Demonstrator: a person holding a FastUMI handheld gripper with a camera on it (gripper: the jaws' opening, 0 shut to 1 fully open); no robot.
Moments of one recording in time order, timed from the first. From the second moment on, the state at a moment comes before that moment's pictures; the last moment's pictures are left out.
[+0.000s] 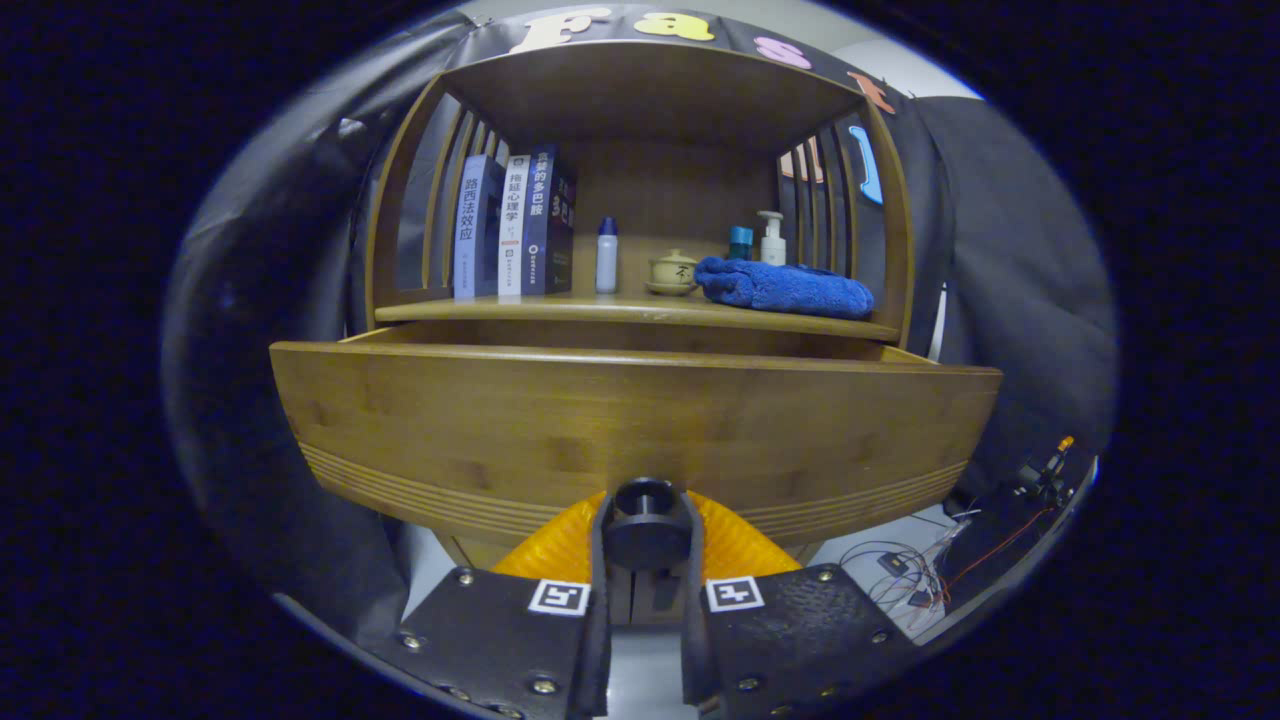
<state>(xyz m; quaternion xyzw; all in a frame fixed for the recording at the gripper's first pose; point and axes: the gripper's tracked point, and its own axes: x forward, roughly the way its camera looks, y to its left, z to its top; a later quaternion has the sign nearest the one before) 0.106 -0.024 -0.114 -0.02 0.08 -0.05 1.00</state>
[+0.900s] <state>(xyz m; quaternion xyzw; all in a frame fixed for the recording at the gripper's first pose) 0.049 -0.019 -0.131 -0.03 0.10 -0.06 0.99</state>
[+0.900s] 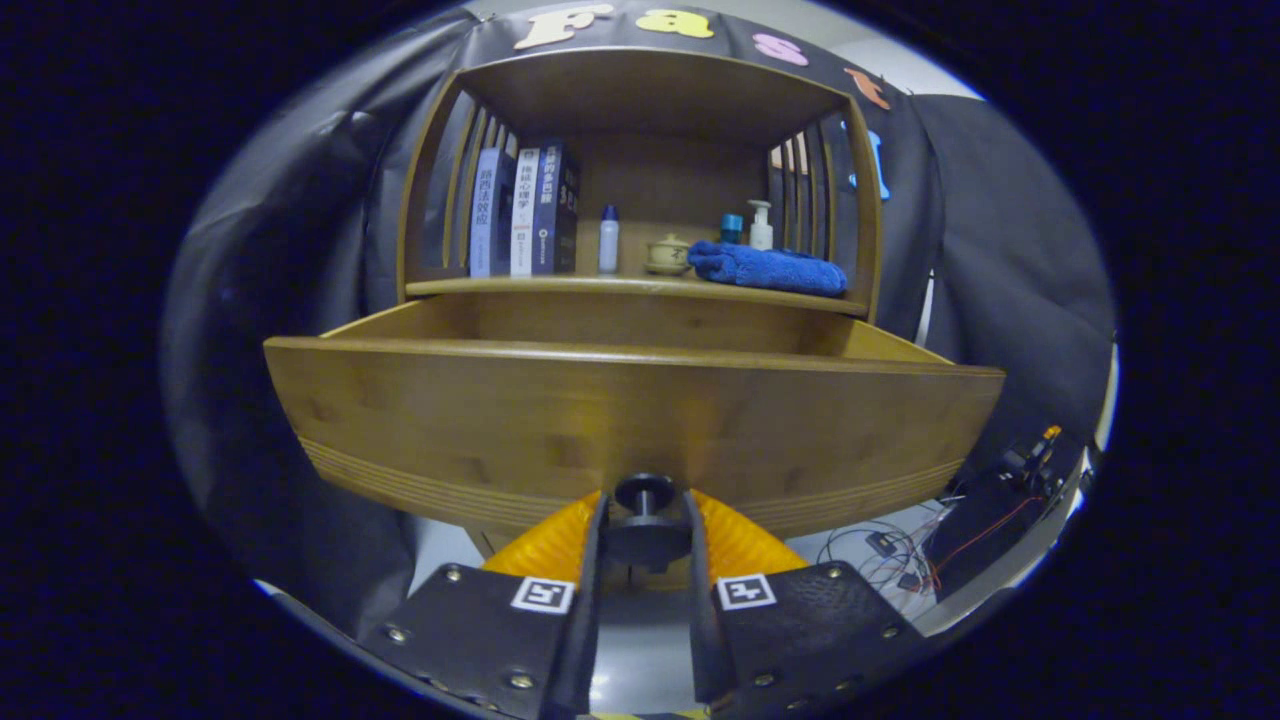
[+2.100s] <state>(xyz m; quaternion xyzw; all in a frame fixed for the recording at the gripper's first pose) 0.139 -0.013 -0.041 -0.04 0.19 -0.07 0.98</state>
